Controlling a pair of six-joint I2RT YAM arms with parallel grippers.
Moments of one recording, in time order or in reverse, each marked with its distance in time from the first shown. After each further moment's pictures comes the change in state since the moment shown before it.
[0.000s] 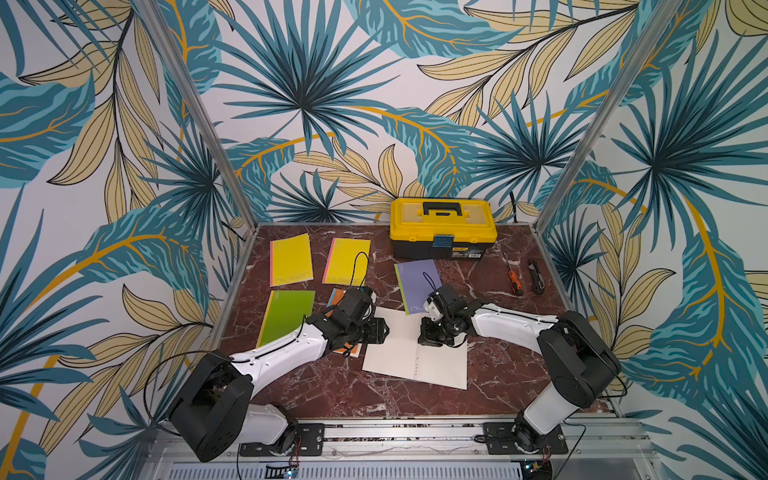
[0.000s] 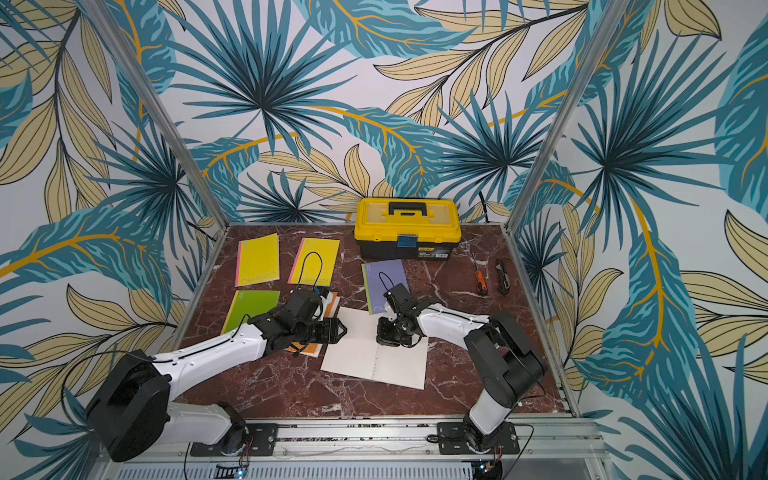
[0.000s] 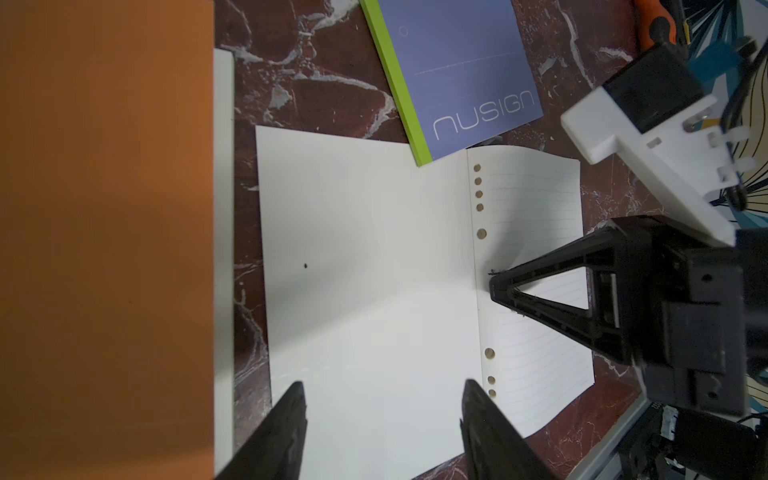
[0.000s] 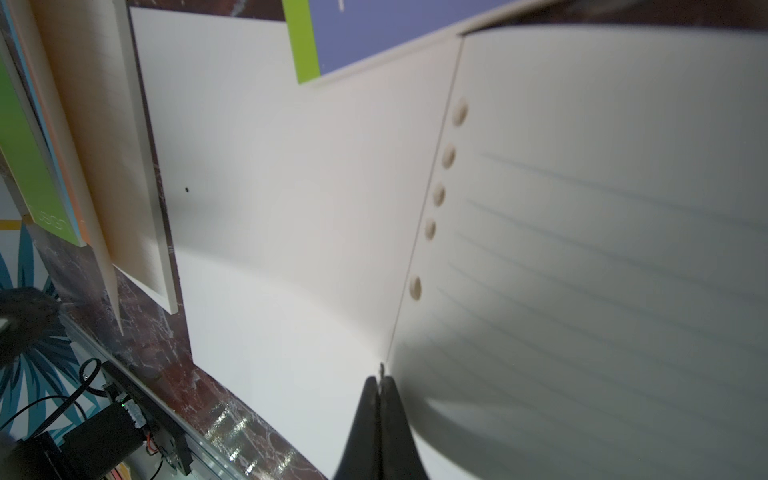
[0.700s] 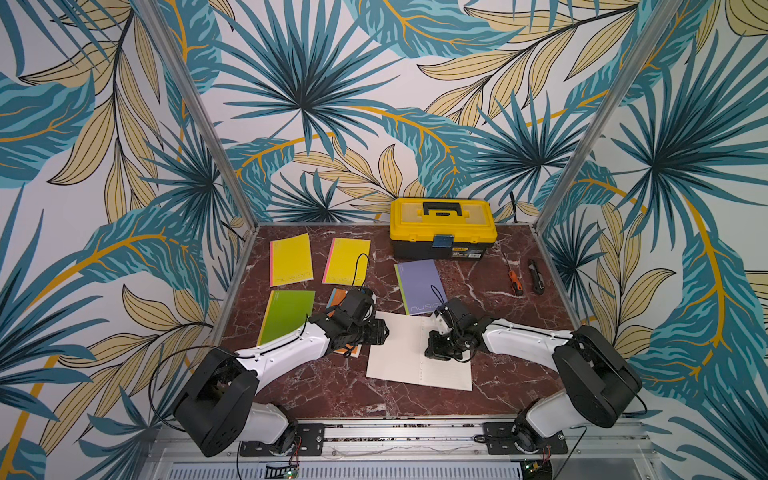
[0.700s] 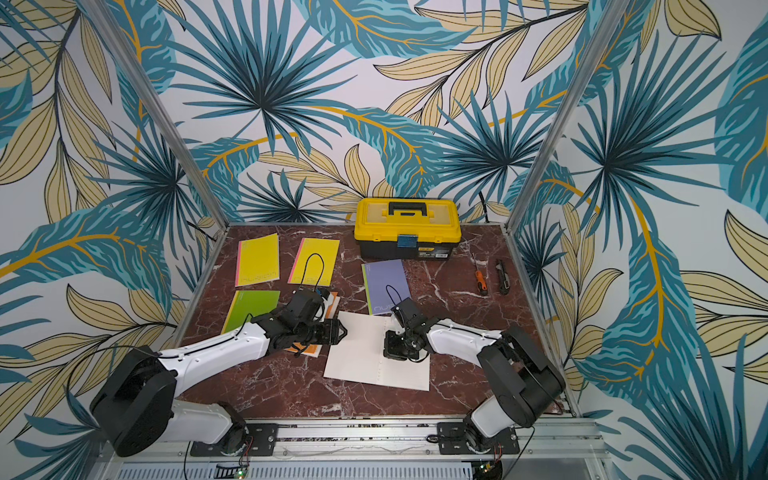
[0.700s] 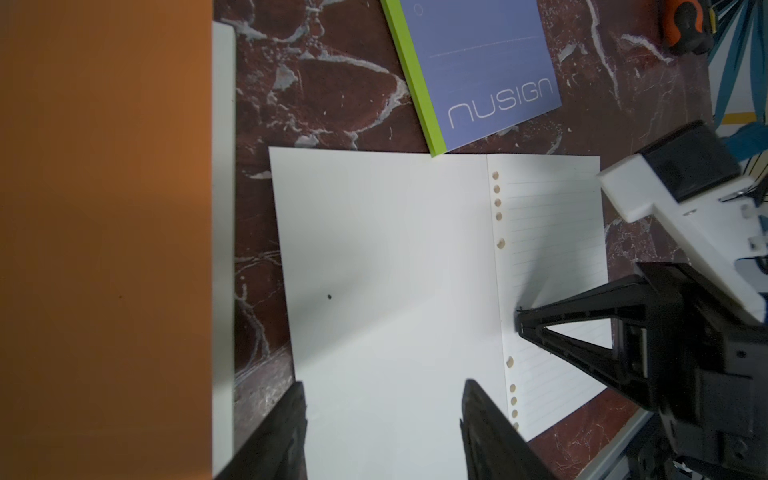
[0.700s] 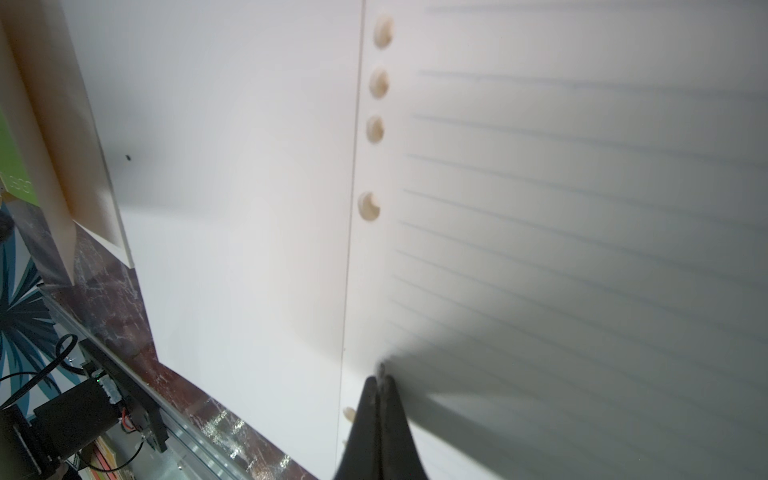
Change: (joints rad) left arm 0.000 0.045 -0.003 0.001 0.000 -0.008; right arm 0.012 -0.125 -0.175 0.041 0.010 0.014
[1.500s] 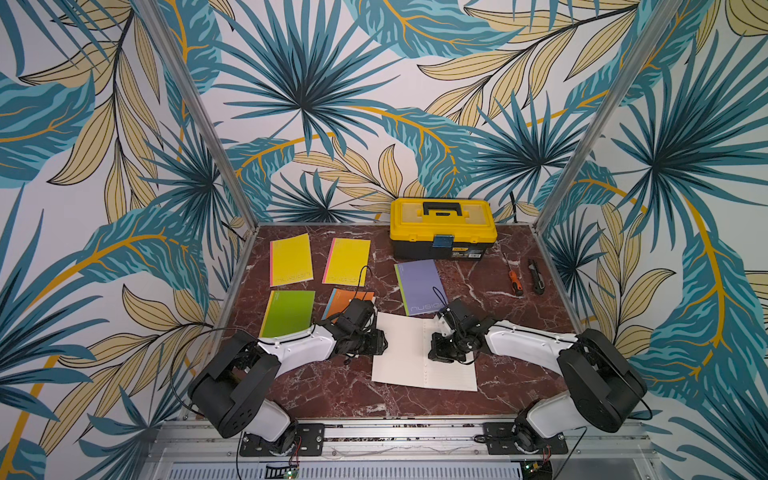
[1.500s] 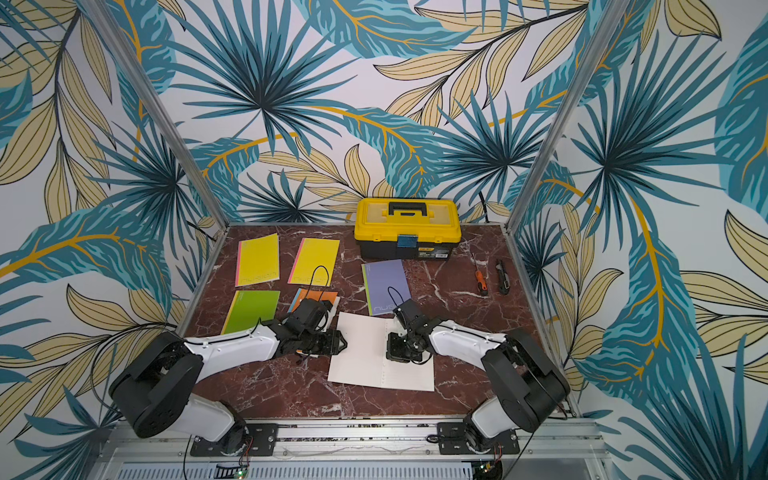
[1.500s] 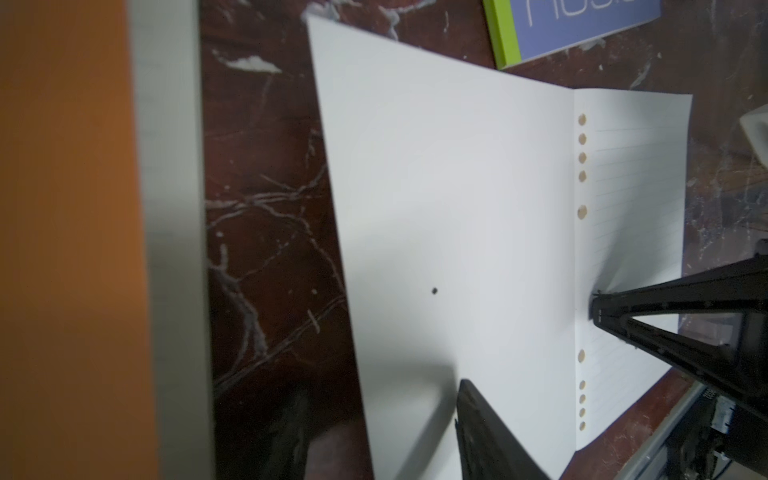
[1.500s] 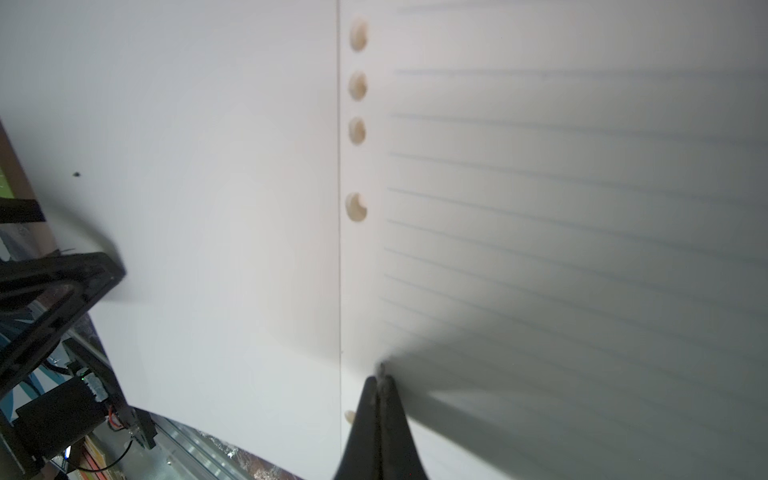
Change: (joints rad) left arm 0.002 0.093 -0.087 0.120 0.080 -0.009; right arm -0.008 -0.035 -0.018 -0.044 0.013 -0.009
